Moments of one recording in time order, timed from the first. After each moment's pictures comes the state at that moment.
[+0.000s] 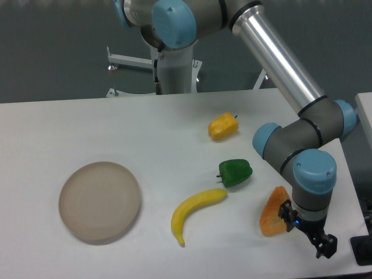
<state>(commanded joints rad) 2.36 -2.55 -0.72 -1.12 1.59 1.44</state>
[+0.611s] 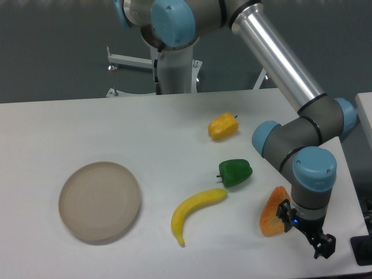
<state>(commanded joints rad) 2.35 -2.51 -0.73 -1.16 1.55 1.42</state>
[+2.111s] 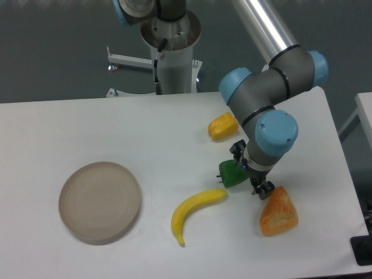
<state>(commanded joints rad) 2.30 -2.21 -1.16 -1.46 1.62 1.55</state>
